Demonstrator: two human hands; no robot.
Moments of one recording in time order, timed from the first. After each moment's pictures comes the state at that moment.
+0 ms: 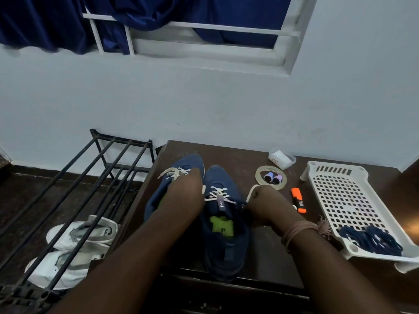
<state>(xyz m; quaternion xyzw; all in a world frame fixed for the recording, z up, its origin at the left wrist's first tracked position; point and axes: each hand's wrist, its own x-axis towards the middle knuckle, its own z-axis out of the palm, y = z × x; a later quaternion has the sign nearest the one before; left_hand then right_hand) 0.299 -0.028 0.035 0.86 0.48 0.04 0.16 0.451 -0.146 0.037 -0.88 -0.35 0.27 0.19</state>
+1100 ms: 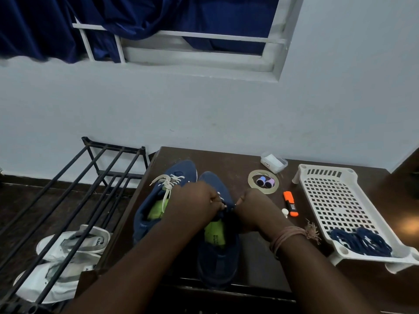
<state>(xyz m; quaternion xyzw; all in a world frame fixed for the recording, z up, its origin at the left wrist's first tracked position) 0.312 -0.059 0.043 0.91 0.38 0.09 0.13 0.439 -0.146 0.057 -0.87 -0.36 0.28 0.17</state>
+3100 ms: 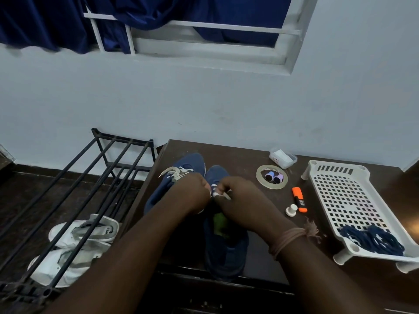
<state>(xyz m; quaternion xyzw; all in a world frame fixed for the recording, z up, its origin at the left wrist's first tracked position) 0.296 -0.043 0.057 0.78 0.49 0.06 0.38 0.414 -0.136 0.044 -0.79 -0.54 0.18 0.24</state>
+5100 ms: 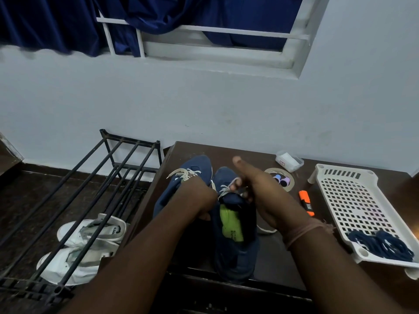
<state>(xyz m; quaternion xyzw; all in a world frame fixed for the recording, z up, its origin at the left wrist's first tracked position) 0.292 -0.037 0.052 0.74 0.53 0.01 0.41 0.426 -0.128 0.059 -0.69 -0.43 0.37 0.45</state>
